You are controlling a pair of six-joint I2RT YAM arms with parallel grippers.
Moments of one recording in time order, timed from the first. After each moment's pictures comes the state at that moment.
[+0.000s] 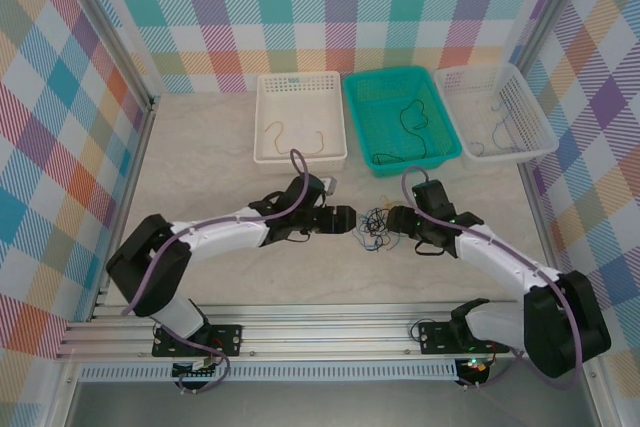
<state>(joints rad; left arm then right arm) -0.82 1.61 0.92 -0.08 0.19 -0.74 0.42 1.16 0.59 -0.39 -0.02 0.60</state>
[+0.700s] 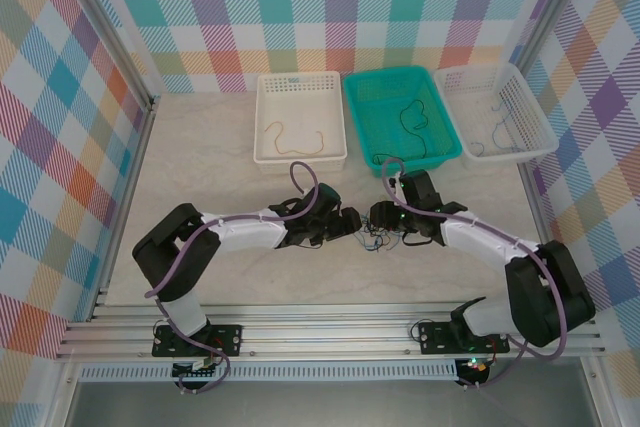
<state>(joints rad) -0.87 1.73 0.95 -0.08 0.06 -1.05 0.46 1.35 0.66 -0.24 -0.22 0.49</state>
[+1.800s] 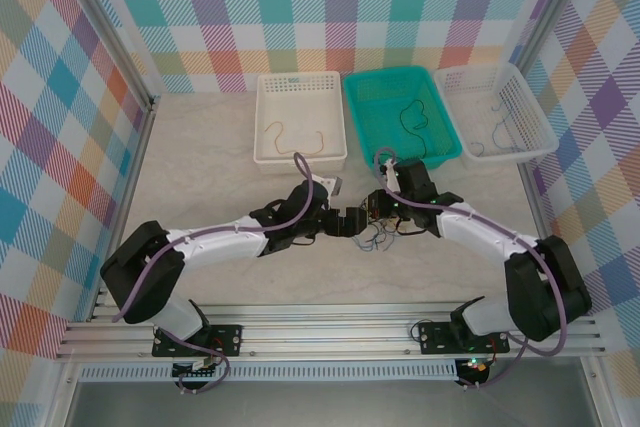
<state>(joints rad) -0.89 1.54 0.86 0.06 0.07 -0.65 0.49 1.35 0.76 -0.21 -0.25 0.43</state>
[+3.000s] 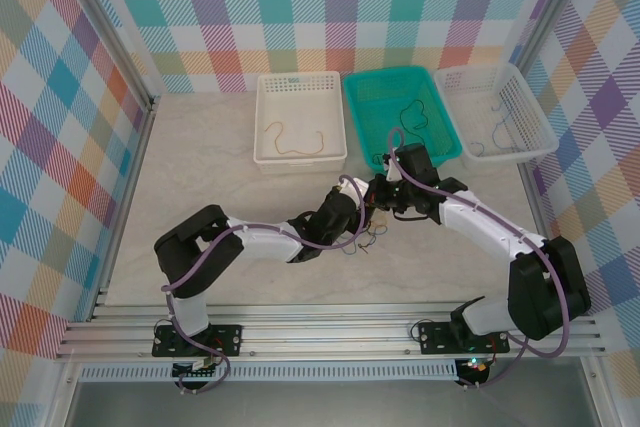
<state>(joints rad) -0.99 1.83 0.93 0.44 -0.40 -0.15 0.47 1.38 0.90 -0.35 -0.41 0.74</state>
